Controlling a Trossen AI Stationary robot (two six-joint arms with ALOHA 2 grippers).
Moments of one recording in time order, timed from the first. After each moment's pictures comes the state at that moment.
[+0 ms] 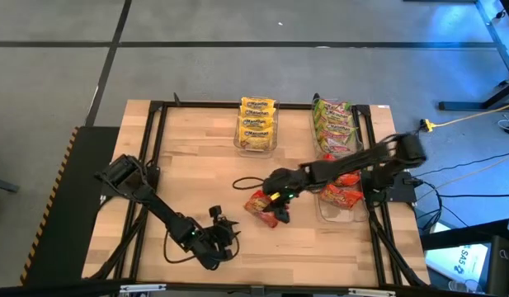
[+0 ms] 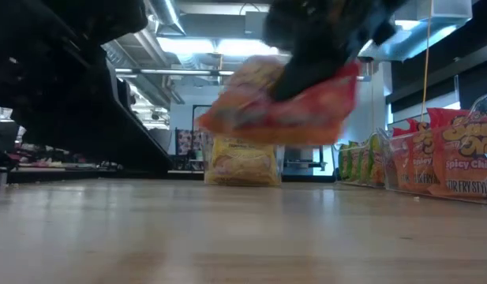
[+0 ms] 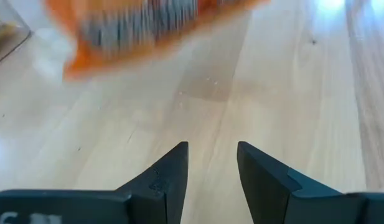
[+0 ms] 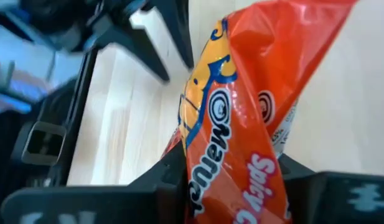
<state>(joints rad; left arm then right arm) -0.71 1.91 0.97 0.00 -0.82 -0.70 0.15 1.74 1.02 -0.01 -0.28 0.35</state>
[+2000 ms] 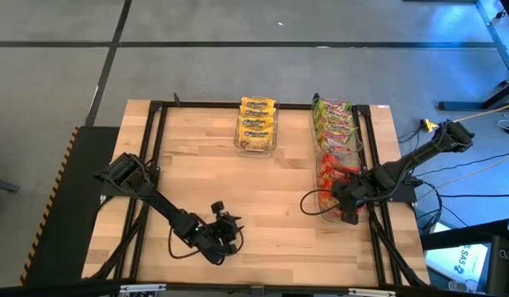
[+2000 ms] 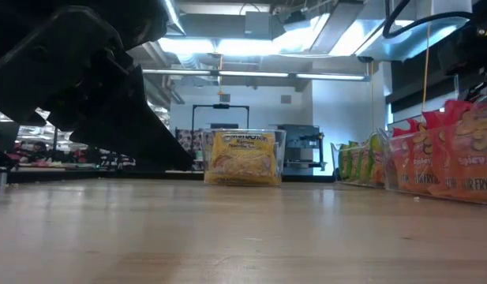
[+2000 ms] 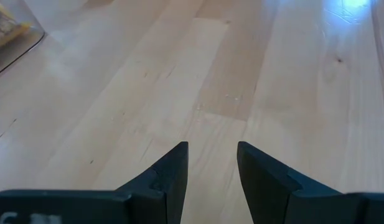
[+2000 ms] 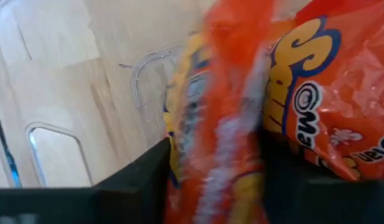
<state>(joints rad) -0.66 1.91 0.97 0.02 -0.83 -0.70 0.52 0.99 0.61 -0.90 0.03 0.76</state>
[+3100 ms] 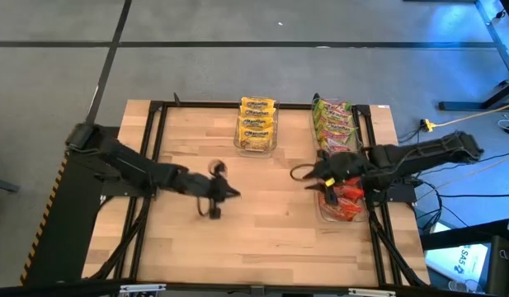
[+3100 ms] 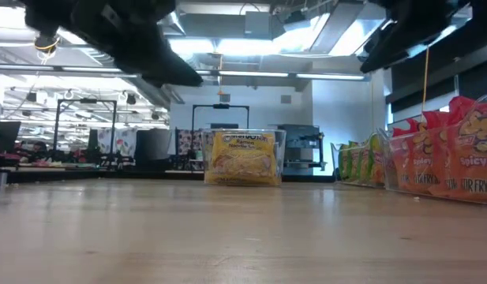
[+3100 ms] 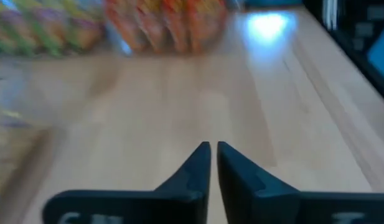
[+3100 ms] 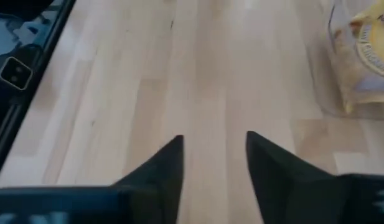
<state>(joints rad) -0.31 1.37 0.64 0.24 -0.28 -0.12 0.18 0.98 0.75 -0.49 0.02 0.14</state>
